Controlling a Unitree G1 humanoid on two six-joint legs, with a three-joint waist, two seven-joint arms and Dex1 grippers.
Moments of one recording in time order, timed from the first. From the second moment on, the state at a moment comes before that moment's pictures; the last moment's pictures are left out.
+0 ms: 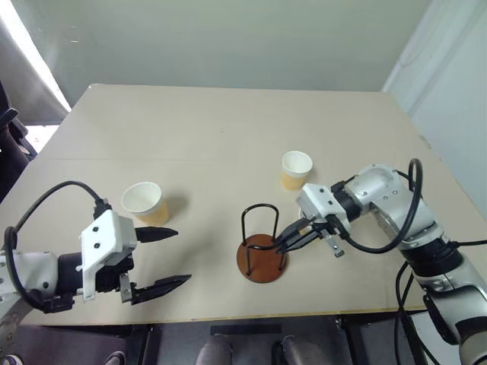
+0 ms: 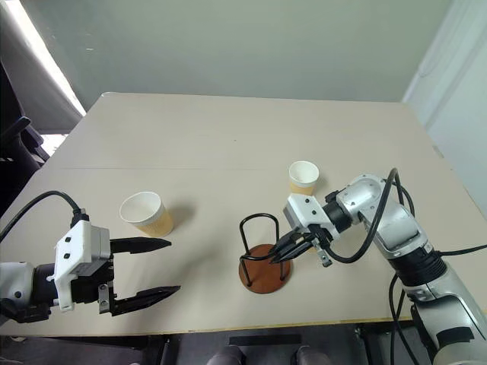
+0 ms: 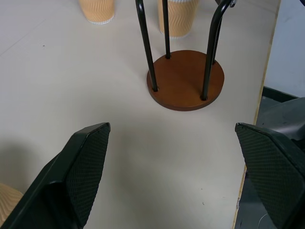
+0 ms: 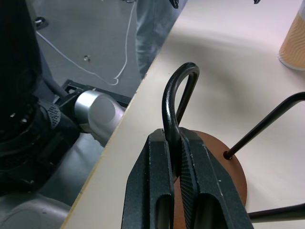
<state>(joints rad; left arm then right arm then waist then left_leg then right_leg) 0.30 1.00 0.62 -0.71 -0.71 0.63 -1.07 -0.74 -0.65 0.37 -0.15 0.33 0.41 1.56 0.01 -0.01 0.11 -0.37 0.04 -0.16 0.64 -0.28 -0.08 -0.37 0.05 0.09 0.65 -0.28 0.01</state>
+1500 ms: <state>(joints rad) -0.03 1.02 0.47 -0.61 -0.81 0.61 -1.07 -0.69 -0.87 0.30 -0.03 0.12 0.13 1.51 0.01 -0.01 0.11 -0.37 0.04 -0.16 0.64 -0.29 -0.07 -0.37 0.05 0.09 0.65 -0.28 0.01</state>
